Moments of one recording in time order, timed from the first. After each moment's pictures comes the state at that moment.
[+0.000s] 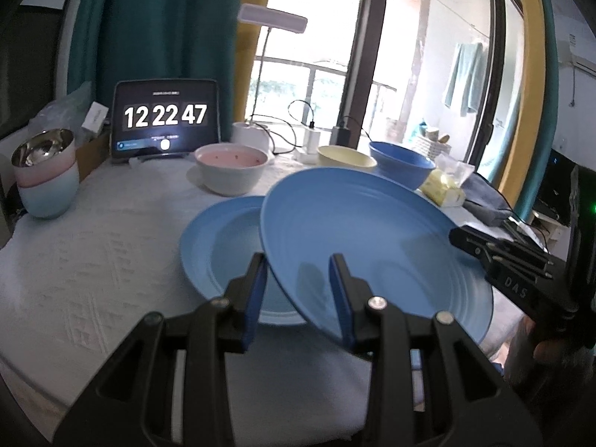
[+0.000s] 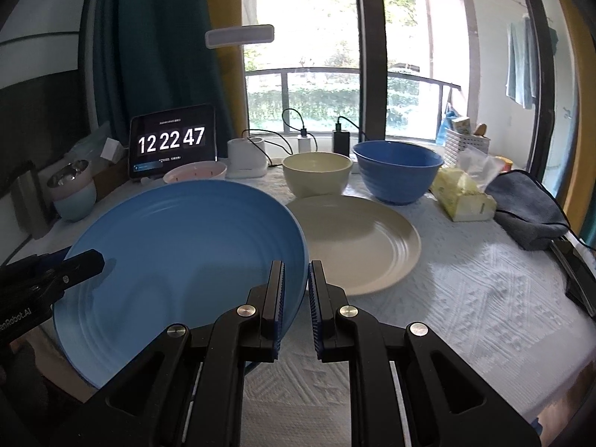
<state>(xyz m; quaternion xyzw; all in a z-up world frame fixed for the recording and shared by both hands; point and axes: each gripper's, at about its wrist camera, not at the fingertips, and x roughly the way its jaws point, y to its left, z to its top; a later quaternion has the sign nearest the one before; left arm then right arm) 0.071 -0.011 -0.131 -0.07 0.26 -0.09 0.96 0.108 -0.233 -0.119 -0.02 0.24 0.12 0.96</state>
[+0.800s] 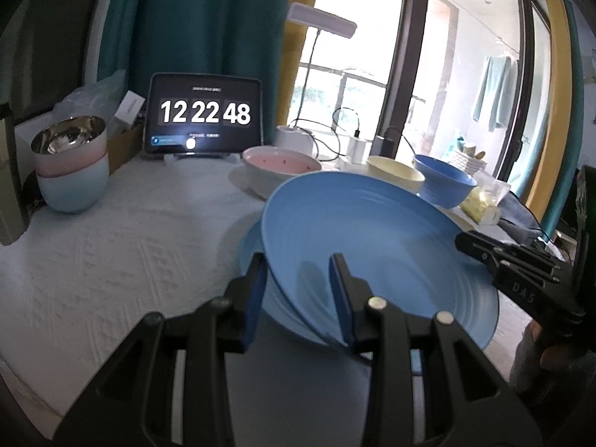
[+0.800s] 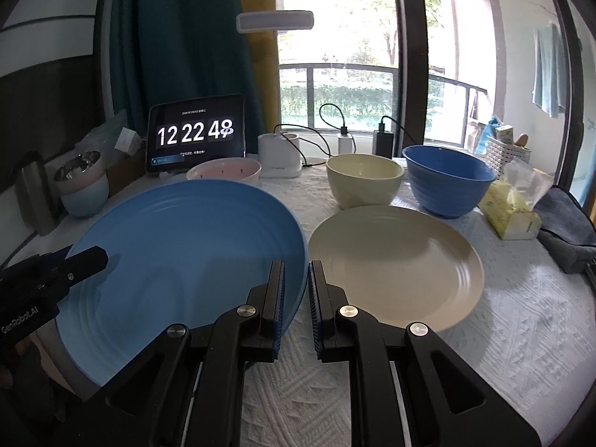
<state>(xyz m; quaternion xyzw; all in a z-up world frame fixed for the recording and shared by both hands) 0.097 0.036 -0.144 -0.09 0.25 -0.04 0.96 0.146 -0.183 -0.124 -0.03 0.25 0.16 0.96</state>
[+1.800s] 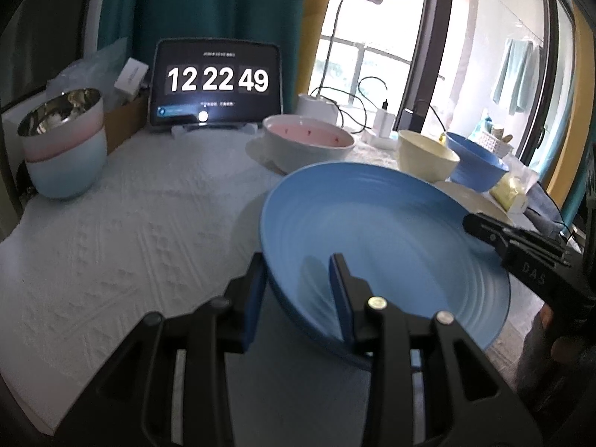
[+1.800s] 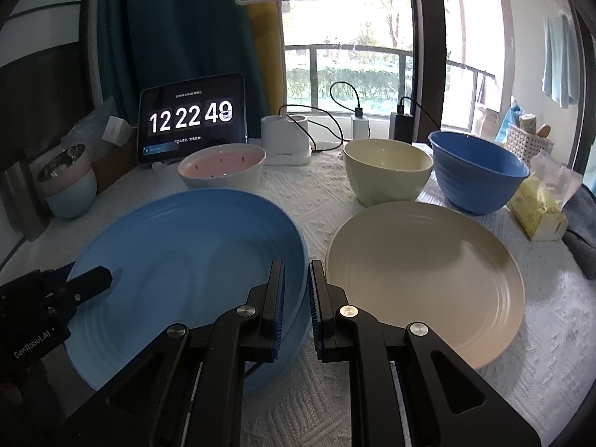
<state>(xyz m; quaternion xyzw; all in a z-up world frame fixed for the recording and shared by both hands) 0.140 0.050 -0.165 -0.09 0.31 -0.01 0.95 0.192 -0.160 -0.135 -0.02 0.29 0.16 0.94</state>
